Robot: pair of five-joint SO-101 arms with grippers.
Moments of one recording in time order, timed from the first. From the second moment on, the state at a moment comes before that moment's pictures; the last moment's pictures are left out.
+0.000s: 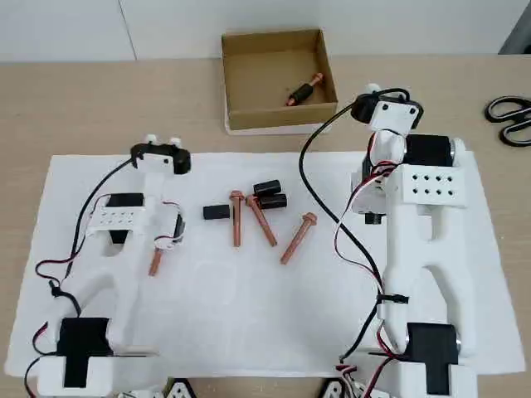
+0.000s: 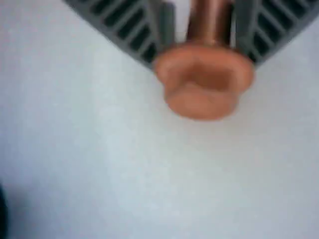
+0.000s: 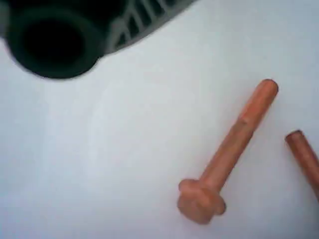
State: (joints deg) left arm -5.2 -3.1 40.5 56.3 -4.4; right arm -0.5 -8.3 3.5 91.9 1.9
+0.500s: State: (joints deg) left arm -5.8 -2.6 32.6 69.5 -4.3; right arm -0.5 -8.3 3.5 91.9 2.1
